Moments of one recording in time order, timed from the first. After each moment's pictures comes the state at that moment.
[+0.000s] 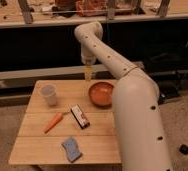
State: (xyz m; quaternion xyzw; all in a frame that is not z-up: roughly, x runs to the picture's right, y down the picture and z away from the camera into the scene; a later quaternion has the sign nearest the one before) arm -0.003 -0.116 0.842 -0.29 -0.01 0.05 0.96
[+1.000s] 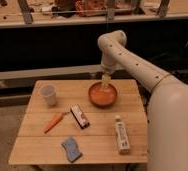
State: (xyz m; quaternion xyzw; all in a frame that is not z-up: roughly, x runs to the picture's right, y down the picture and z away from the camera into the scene) arm 0.102 -0.049 0.813 -0.29 0.02 0.15 0.94
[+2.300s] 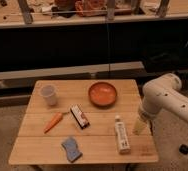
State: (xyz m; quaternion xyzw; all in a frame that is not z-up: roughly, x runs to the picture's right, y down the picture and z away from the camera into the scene) arm 0.224 0.155 0.681 -0.30 0.09 0.28 0.91
